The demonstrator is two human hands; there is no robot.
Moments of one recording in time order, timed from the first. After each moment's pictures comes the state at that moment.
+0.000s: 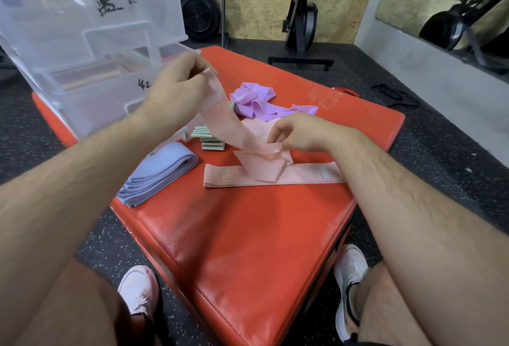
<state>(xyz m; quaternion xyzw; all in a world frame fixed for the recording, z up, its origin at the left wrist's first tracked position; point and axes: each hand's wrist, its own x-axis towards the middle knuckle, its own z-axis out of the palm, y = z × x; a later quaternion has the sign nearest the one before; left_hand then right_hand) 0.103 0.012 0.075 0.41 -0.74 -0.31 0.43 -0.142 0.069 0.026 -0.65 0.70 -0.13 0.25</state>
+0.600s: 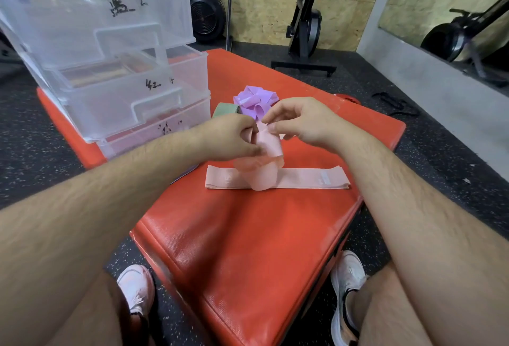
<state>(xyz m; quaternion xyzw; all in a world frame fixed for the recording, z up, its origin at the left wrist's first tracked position) 0.067 0.028 0.039 0.39 -0.90 -0.17 0.08 -0.127 0.081 0.051 -0.64 0.60 -0.35 0.33</state>
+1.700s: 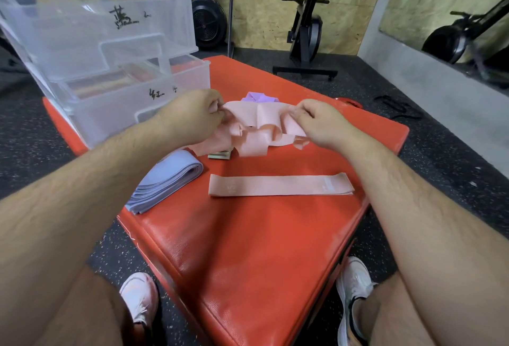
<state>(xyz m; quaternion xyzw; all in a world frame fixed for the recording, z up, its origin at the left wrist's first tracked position) 0.103 -0.009 0.060 0.46 -0.86 -0.08 0.22 -0.154 0.066 0.042 -0.62 0.70 -0.32 0.15</state>
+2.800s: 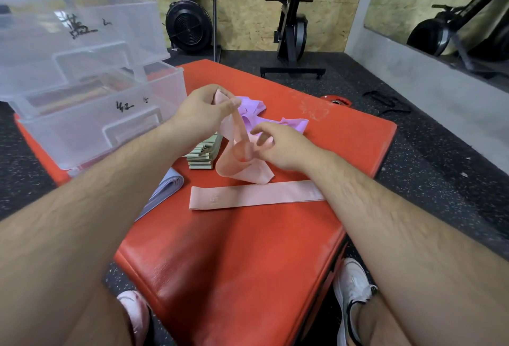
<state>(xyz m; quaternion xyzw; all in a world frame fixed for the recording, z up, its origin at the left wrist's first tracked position) 0.042 -0.020 0.051 0.40 -0.72 -0.41 0.39 -0.143 0.046 -0.001 -0.66 0.70 -0.22 0.18</state>
